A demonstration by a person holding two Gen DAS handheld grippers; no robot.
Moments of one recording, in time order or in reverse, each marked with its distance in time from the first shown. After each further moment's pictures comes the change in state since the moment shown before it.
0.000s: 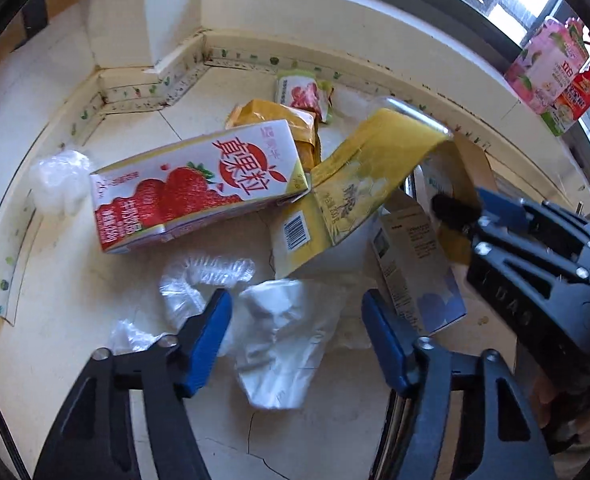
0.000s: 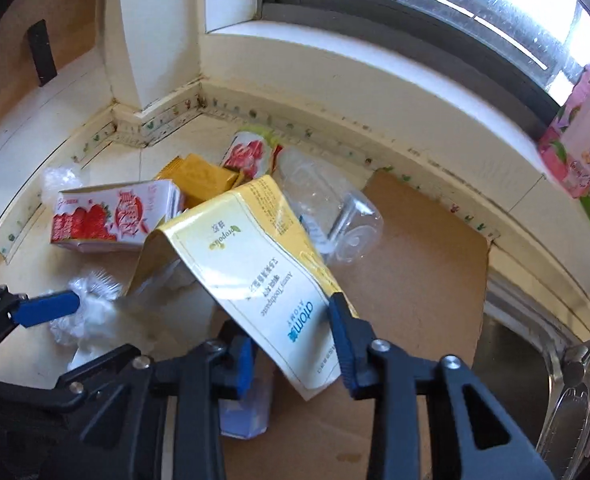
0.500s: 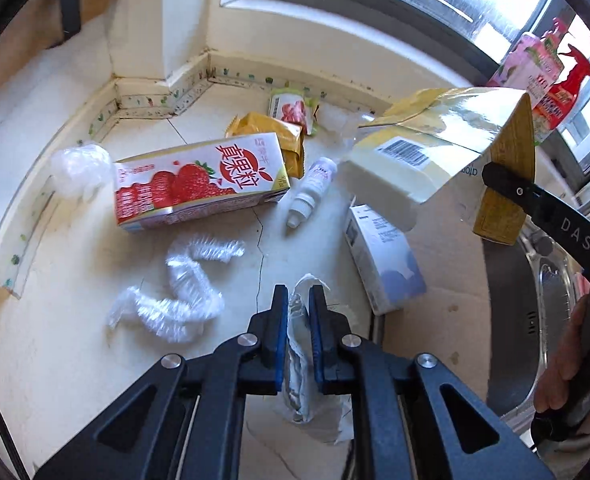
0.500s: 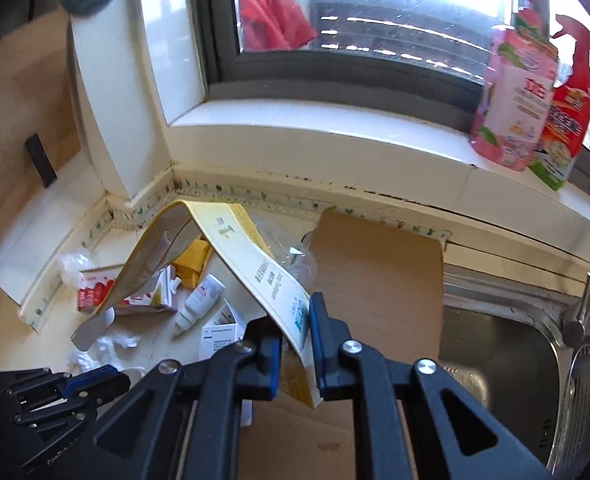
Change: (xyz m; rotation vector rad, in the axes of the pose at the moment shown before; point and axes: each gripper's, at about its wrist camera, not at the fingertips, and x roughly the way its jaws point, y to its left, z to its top) left arm -0.049 -0.003 -0.031 -0.031 -0.093 -0.038; right arm -0.070 -0.050 -0.016 0.236 -0.163 0.051
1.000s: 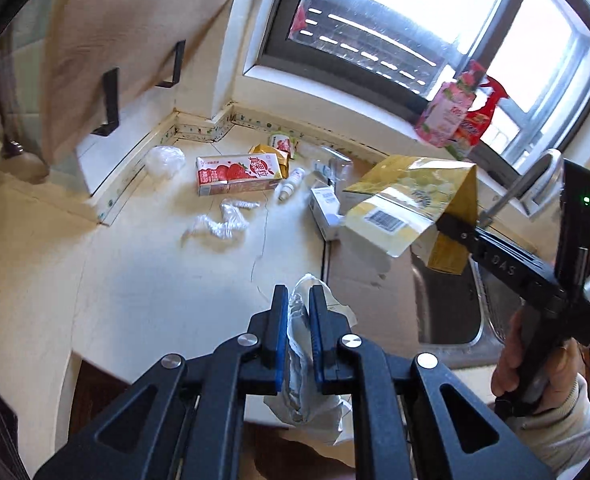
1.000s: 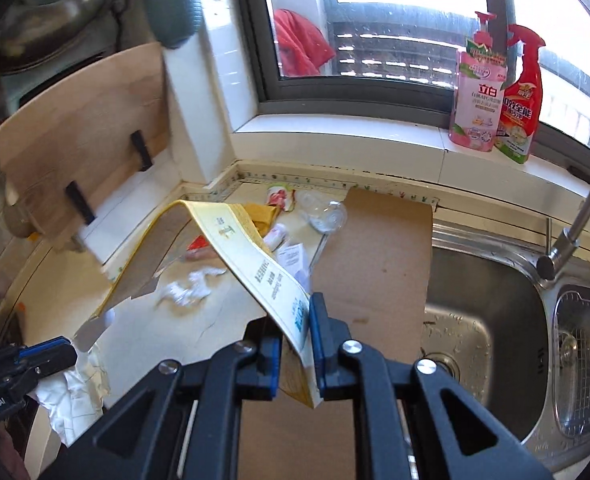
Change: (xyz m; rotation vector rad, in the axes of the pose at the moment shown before) left arm -0.202 0.012 -0.125 -0.003 -0.160 -0.078; right arm -0.151 0.036 -0.081 -0.006 -0.024 0.111
